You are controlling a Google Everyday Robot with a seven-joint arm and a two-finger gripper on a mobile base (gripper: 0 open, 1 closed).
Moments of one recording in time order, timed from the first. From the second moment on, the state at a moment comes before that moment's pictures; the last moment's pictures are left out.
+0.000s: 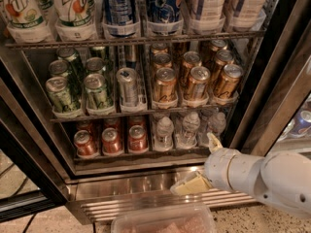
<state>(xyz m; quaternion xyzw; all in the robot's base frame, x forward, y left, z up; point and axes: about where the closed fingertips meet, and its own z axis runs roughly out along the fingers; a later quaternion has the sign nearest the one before) 0.445 -0.111 0.710 -0.42 0.79 0.12 0.42</state>
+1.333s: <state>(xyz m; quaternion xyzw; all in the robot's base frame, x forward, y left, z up) 0.497 -0.084 0.672 -0.34 0.78 0.13 0.52</state>
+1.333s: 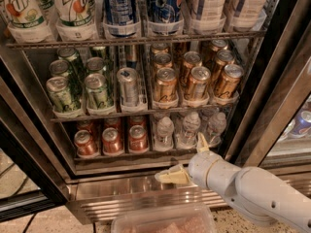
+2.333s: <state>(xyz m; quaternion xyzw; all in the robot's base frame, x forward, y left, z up) 0.522 -0.053 0.643 -0.31 0.74 0.14 0.58</state>
